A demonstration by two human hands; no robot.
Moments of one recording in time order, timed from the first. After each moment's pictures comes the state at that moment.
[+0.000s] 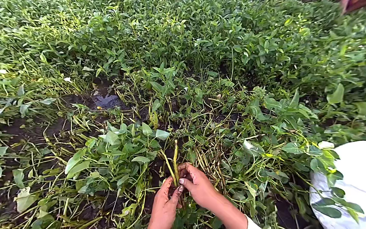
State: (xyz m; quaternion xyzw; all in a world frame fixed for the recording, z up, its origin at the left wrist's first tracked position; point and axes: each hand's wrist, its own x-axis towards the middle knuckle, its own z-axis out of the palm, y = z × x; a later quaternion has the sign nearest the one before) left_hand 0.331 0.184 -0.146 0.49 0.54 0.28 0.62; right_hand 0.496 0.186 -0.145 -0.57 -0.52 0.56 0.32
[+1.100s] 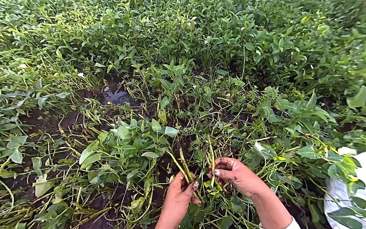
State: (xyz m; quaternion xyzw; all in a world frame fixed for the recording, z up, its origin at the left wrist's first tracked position) left_hand 0.345 0.193 -0.127 0.41 0.52 0.26 0.70; right_hand 0.580 0.178 -0.124 -0.51 -0.33 0.68 0.40
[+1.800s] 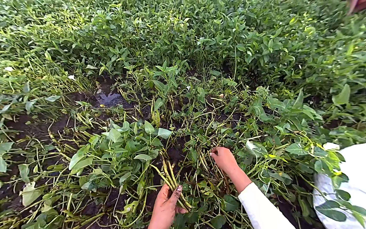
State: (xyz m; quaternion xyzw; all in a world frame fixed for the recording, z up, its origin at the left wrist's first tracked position) left_hand 0.330 0.178 -0.138 0.34 0.57 0.28 0.69; right_hand 0.598 0.236 -0.193 -0.82 -0.46 0.34 0.05
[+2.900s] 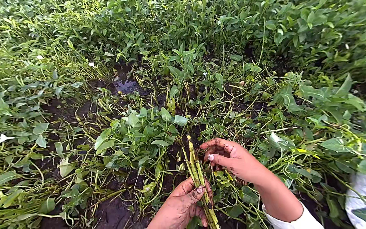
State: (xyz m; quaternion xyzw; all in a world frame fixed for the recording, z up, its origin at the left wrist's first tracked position) left_hand 0.302 0.178 -0.118 0.27 0.16 0.25 0.92; right_hand 0.540 0.203 -0.091 -0.48 -0.53 0.58 0.38
